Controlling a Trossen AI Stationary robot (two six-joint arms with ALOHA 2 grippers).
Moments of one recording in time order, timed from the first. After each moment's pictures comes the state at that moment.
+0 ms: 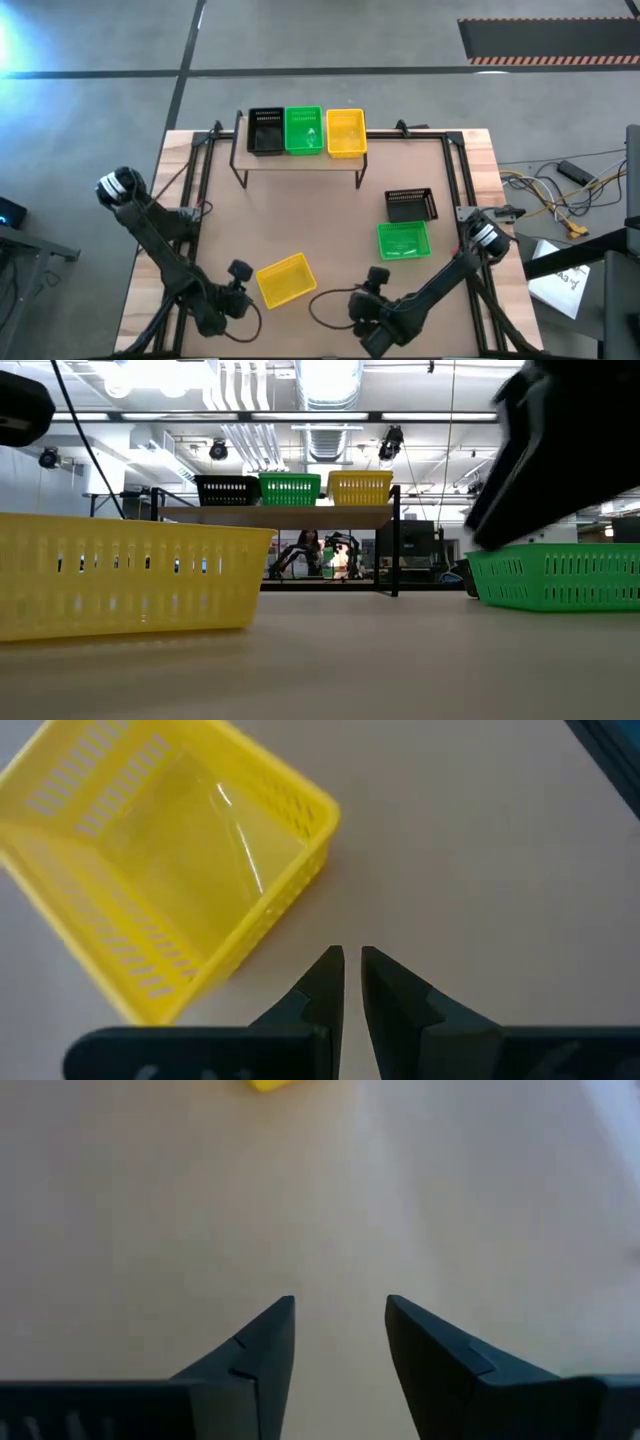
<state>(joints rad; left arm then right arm) -0.95 1.45 0.83 -0.50 -0.40 -0.41 0.73 2.10 1.51 -0.86 0.70 0.86</state>
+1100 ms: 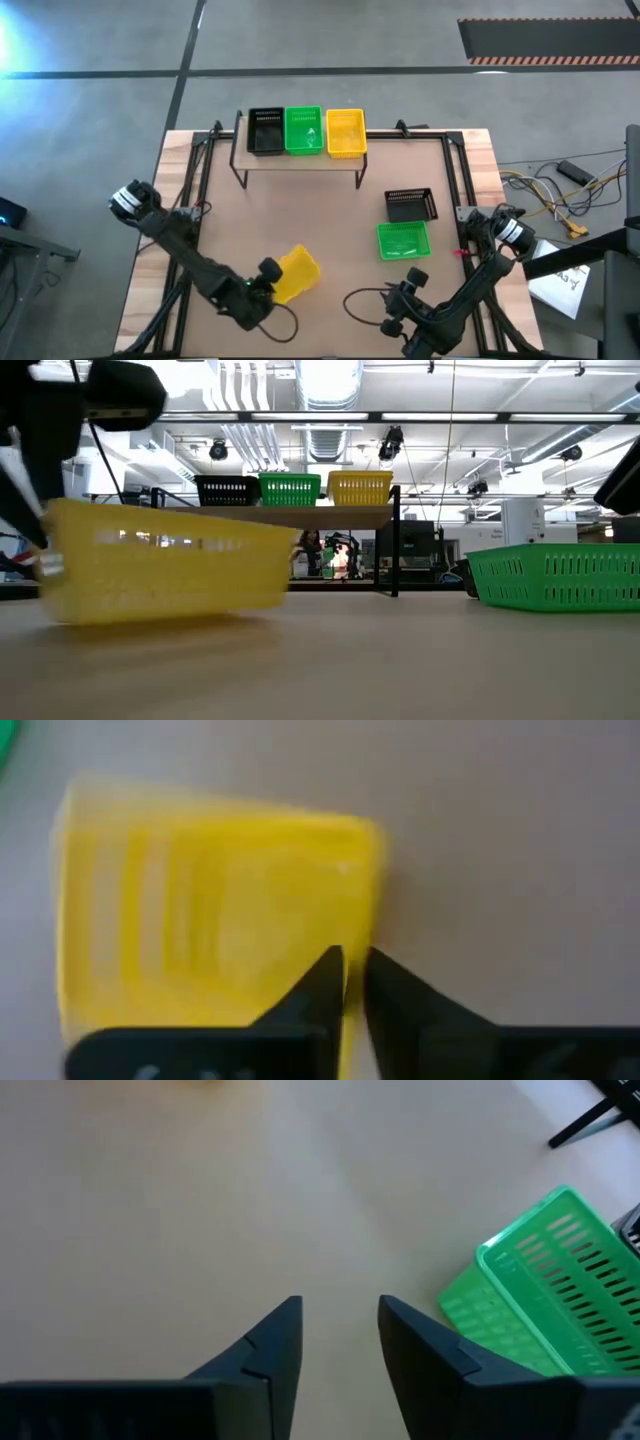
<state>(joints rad) -0.75 1.62 0.99 -0.52 -0.38 0.10 0.92 1.98 1.35 -1.07 0.79 1.39</state>
